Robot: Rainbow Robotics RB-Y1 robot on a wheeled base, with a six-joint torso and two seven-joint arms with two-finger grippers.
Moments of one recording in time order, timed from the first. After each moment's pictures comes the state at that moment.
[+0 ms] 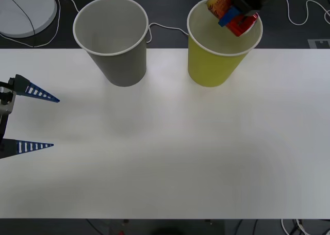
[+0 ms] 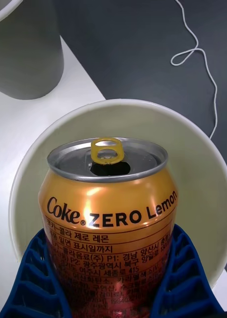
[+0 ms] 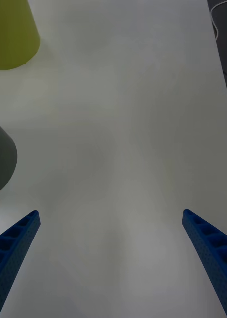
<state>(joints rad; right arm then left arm) -1.25 -0.74 0.38 -1.27 2.10 -1.51 -1.09 -0.13 0.94 0.28 -1.80 -1.50 -1.57 0.08</state>
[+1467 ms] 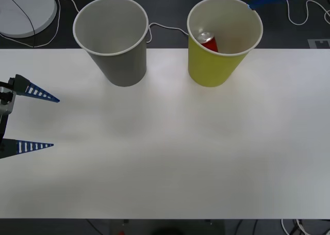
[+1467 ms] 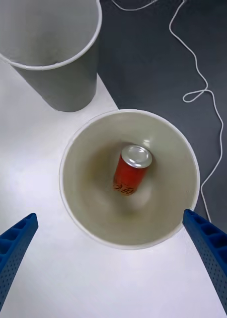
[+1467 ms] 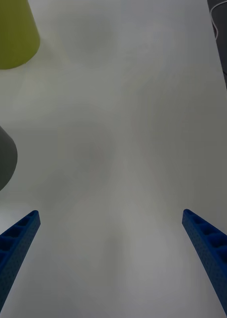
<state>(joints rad) -1.22 -1.06 0.29 -1.45 1.66 -1.57 -1.00 -0.13 0.94 0.28 -1.80 -1.50 -1.57 0.08</state>
